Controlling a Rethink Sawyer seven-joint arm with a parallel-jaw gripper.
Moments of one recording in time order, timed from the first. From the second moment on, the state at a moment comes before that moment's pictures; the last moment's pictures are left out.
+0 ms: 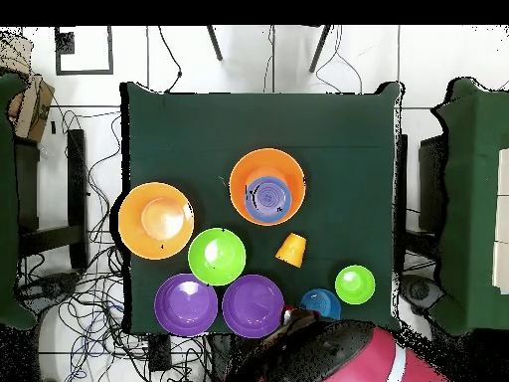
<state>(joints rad) -0.54 -0.42 -0.18 2.07 -0.76 -0.24 2.07</state>
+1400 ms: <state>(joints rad) -0.62 -0.75 -0.07 2.15 -0.68 -0.08 2.07</state>
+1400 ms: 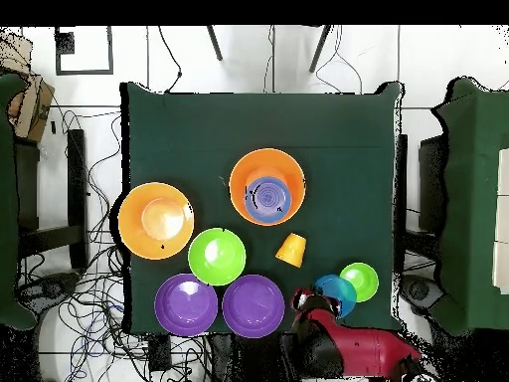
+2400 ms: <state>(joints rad) -0.63 -0.80 0.12 2.06 -0.50 0.25 2.07</state>
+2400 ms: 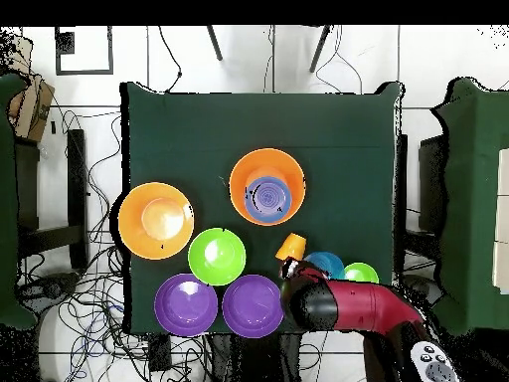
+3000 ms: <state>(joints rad) -0.60 -0.90 0.25 2.05 -0.40 0.43 2.07</state>
